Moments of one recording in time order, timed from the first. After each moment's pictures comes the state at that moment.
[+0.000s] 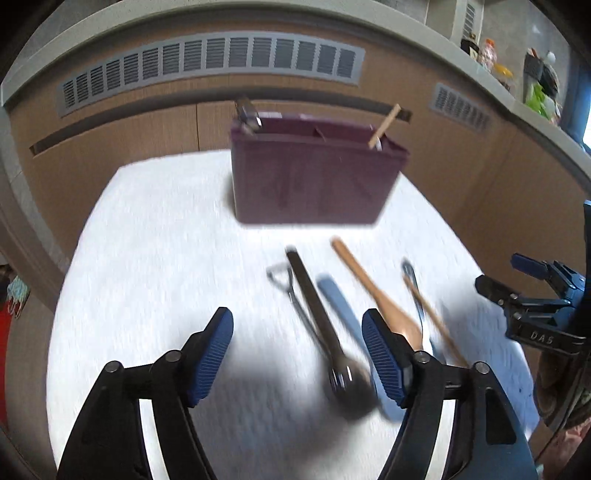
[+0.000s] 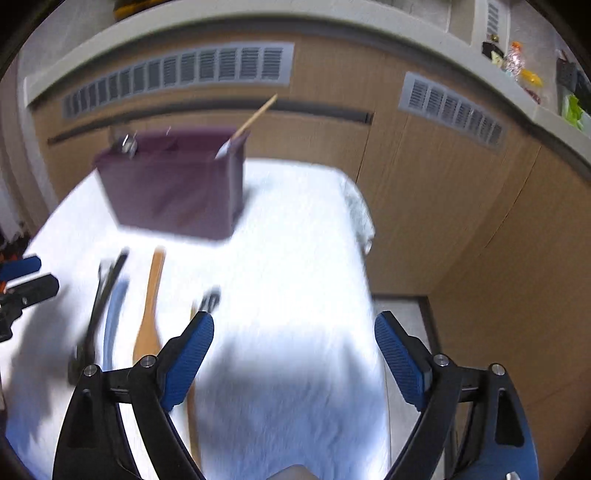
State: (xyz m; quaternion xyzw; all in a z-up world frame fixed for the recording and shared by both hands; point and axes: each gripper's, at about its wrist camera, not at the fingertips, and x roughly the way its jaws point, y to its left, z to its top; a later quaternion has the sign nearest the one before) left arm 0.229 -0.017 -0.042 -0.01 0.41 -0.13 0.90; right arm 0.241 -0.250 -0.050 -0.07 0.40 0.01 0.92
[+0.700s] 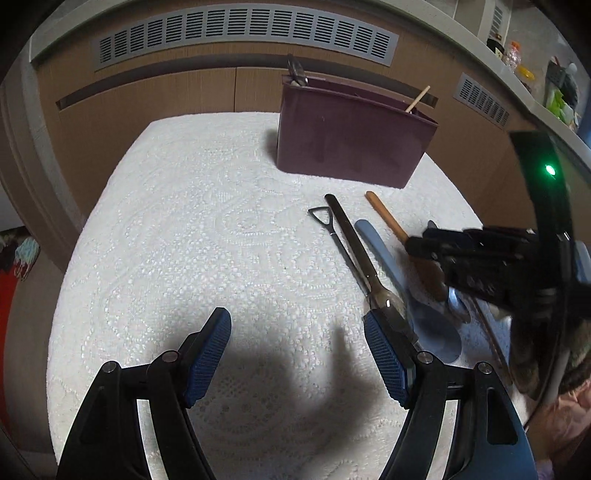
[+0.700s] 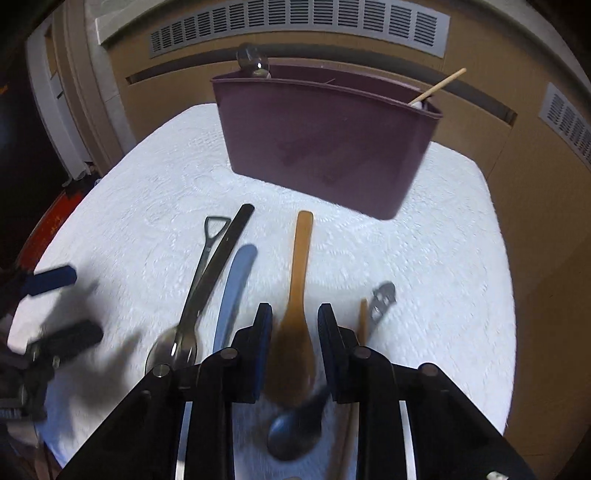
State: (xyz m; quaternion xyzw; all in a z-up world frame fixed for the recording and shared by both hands) left arm 0.202 0.016 -0.067 -0.04 0.45 -0.09 0.89; right arm 0.287 -0.151 -0.085 -0.09 0.46 0.17 0.87
